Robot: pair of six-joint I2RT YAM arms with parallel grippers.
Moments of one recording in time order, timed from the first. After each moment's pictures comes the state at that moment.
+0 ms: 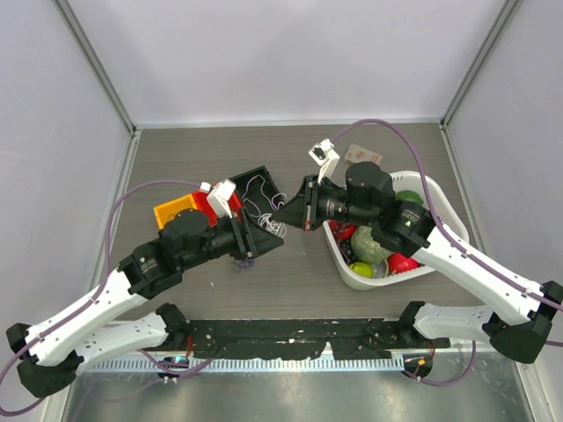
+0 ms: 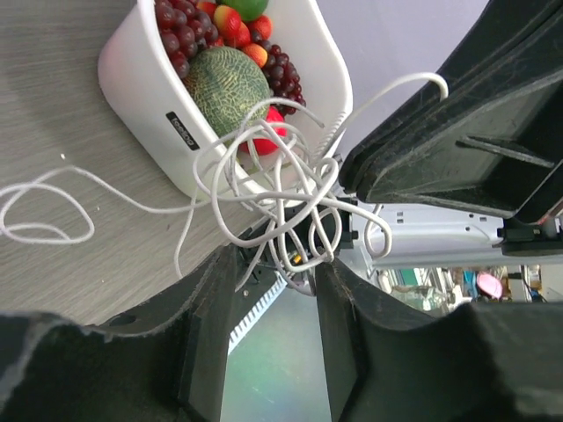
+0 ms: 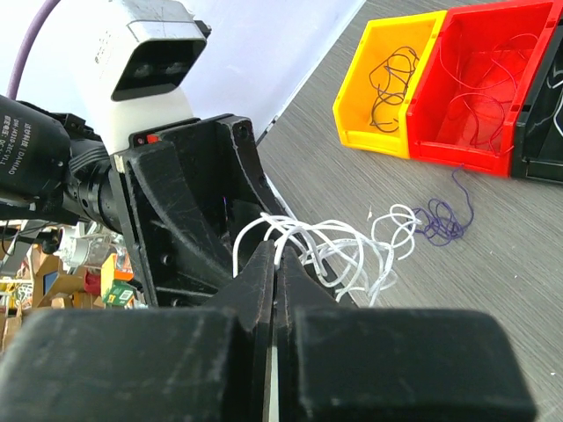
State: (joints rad) left arm -0.93 0.80 0.91 -0.38 0.09 -0.94; right arm 0.89 1.14 1.24 -0.34 -0.30 0.68
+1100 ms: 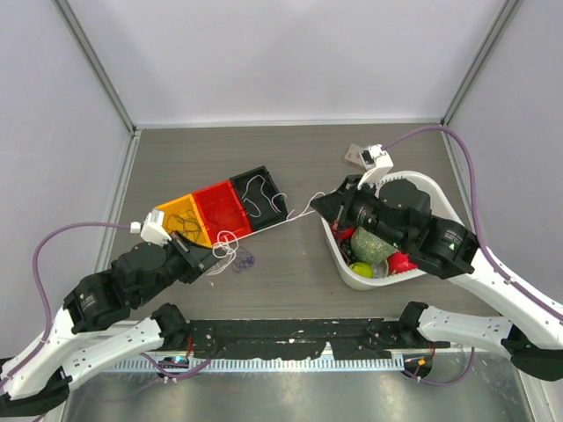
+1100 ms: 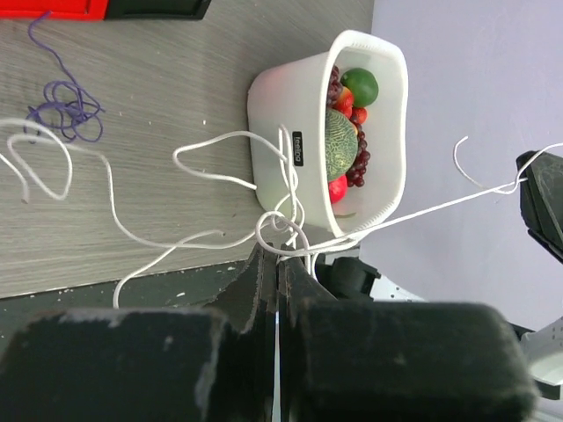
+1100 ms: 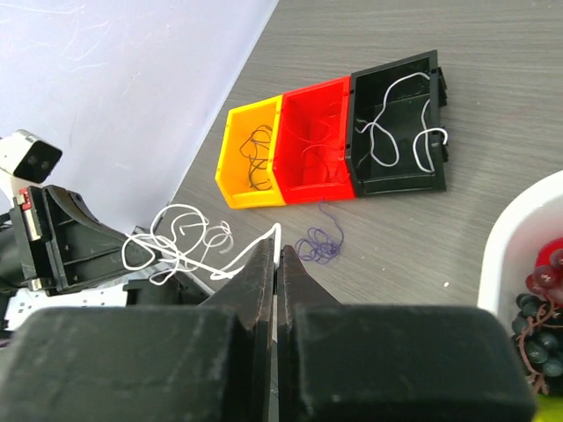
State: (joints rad) left arm -0.95 0.47 0.93 -0.94 -0.34 -1.31; right arm 0.93 0.95 1.24 -0.53 0.19 0.65
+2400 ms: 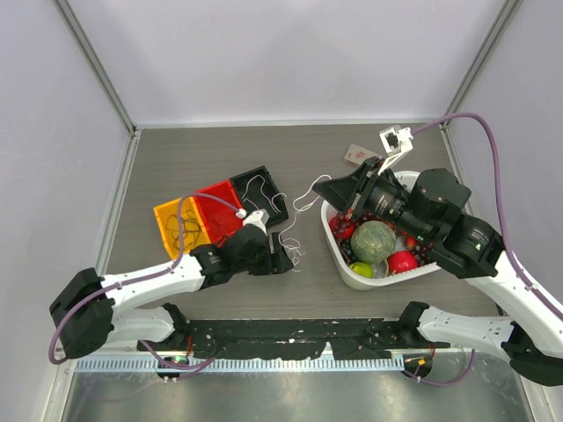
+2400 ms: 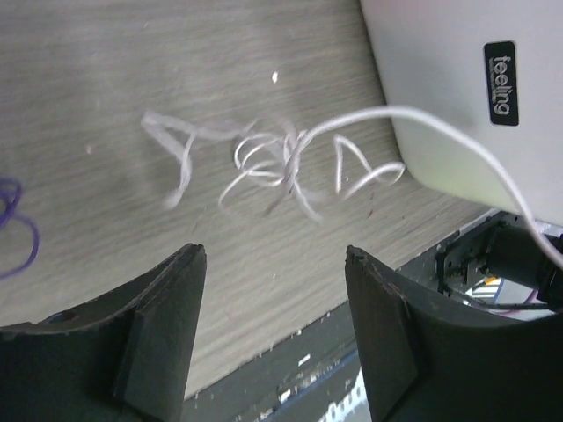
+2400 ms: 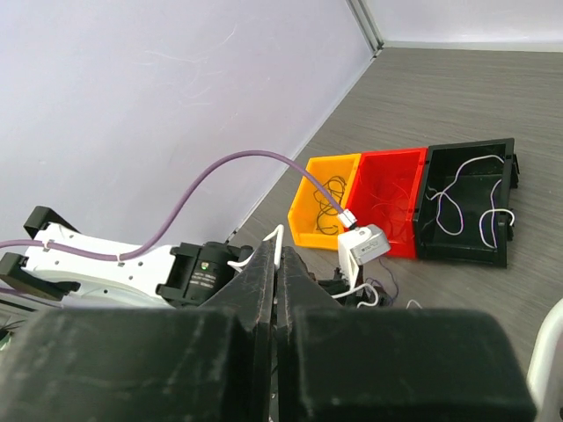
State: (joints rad) left arm -0.96 1.18 0.66 -0.24 -0.06 -0.93; right arm 0.89 0.93 1.35 -0.44 0.02 0.59
